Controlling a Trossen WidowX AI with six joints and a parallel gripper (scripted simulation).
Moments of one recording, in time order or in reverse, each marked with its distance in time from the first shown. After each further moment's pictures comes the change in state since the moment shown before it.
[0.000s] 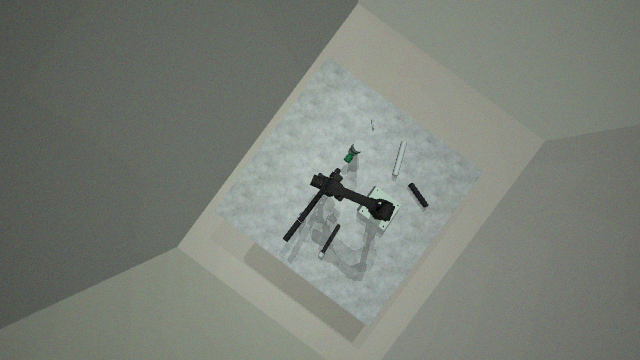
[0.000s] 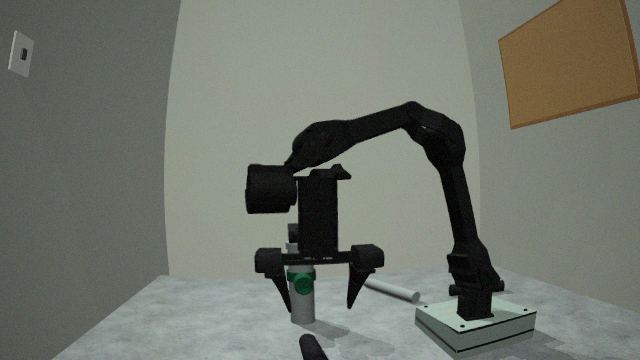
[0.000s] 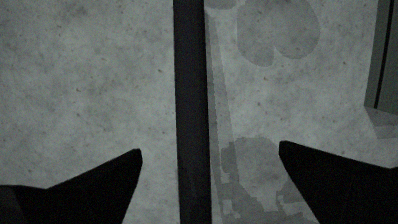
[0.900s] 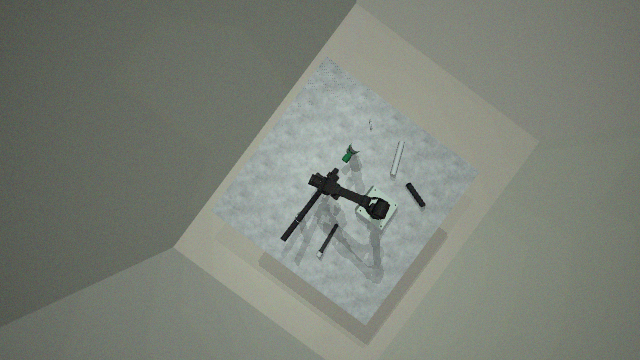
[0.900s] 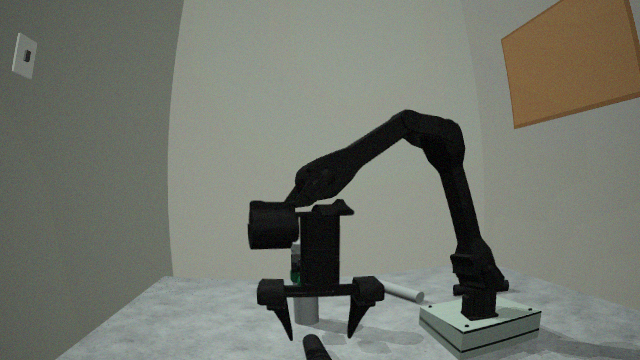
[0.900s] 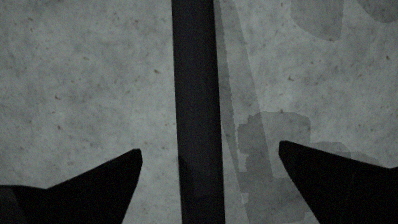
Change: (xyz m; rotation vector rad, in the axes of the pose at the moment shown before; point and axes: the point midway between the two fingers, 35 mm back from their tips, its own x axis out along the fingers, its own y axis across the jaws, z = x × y) arm 0.053 0.005 -0.002 0.021 0.004 0.015
